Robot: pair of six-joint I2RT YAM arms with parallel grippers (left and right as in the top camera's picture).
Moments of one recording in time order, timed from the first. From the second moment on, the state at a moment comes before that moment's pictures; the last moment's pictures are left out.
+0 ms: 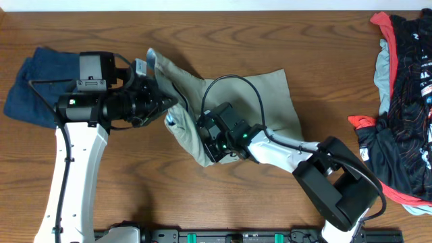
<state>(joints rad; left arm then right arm) 0.01 1.36 1.28 -0.97 0.75 -0.61 0.77 1.91 0.99 -0.10 -0.37 0.24</state>
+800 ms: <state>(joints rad) 0.01 1.36 1.28 -0.92 0.65 -0.67 0.38 1.72 1.15 -0.43 -0.26 0.14</state>
